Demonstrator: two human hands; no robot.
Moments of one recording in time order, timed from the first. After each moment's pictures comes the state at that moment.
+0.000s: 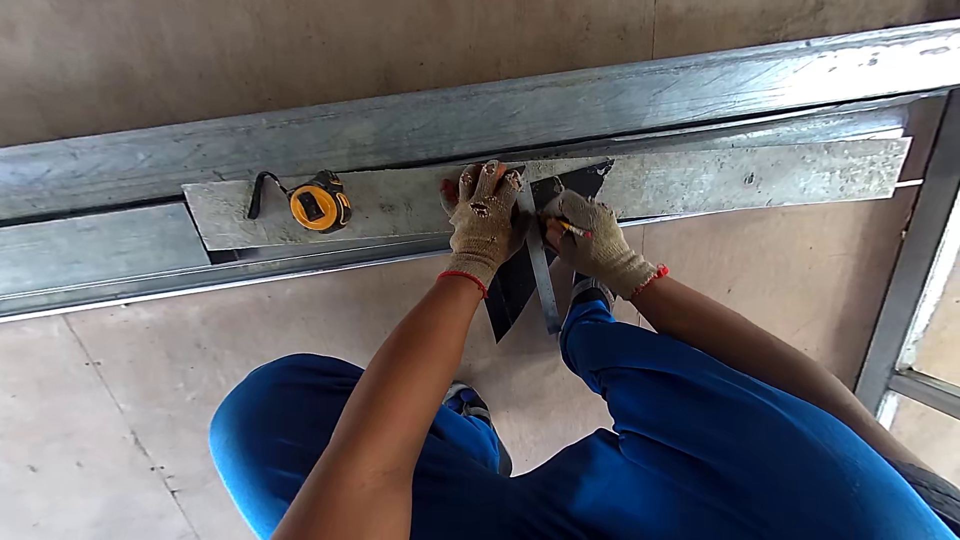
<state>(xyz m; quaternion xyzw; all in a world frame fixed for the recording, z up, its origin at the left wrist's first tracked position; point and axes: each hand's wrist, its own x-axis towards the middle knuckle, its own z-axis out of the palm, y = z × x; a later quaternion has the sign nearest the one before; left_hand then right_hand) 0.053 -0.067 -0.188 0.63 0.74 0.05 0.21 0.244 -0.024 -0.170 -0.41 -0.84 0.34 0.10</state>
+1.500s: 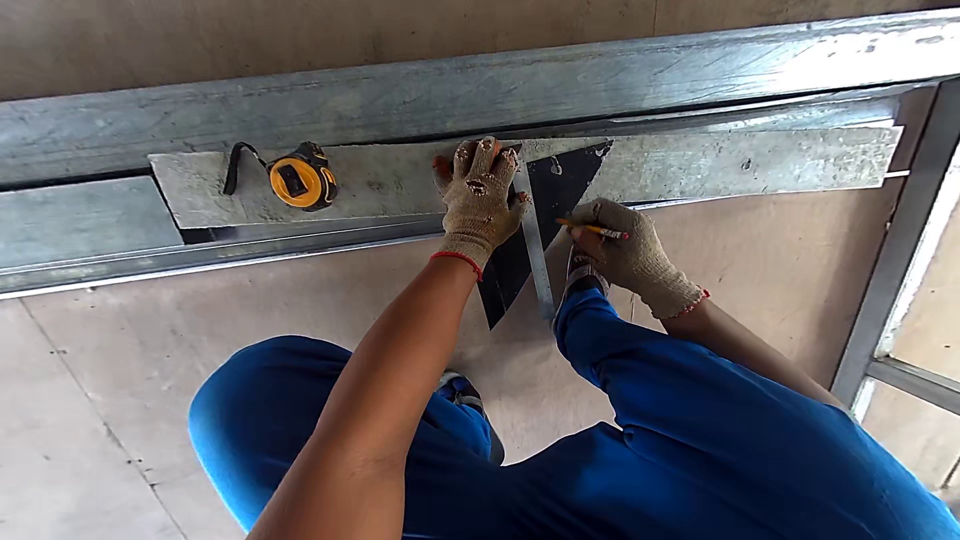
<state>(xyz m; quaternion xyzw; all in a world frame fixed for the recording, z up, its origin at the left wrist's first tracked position) 0.052 -0.067 -0.189 0.65 0.73 0.06 0.20 0.290 -0.046 -0.130 -0.46 -0.75 0.47 0.10</state>
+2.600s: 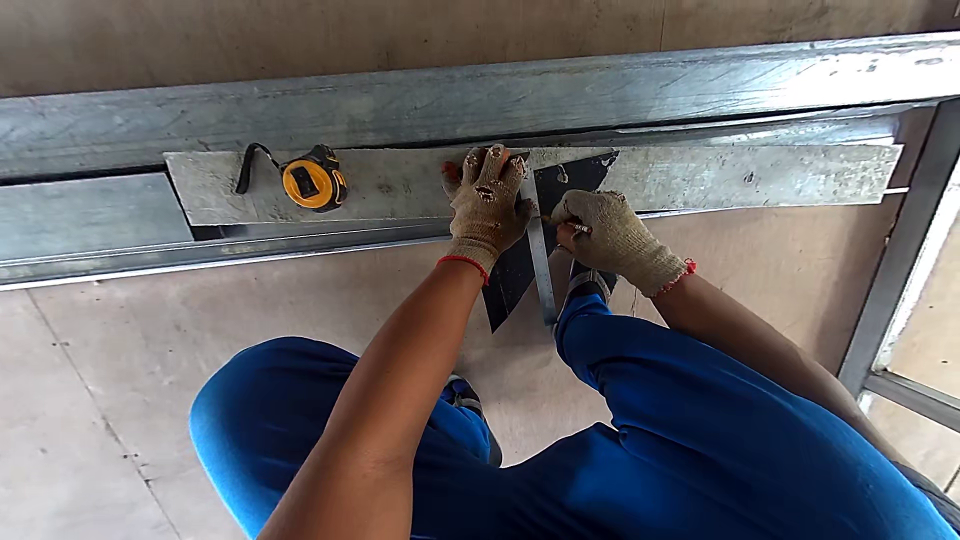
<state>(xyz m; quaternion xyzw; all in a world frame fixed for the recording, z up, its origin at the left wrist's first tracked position) 0.052 -0.067 -0.188 0.64 0.74 0.07 0.20 0.250 -0.012 -0.133 -0.38 -0.84 0.38 -0.02</state>
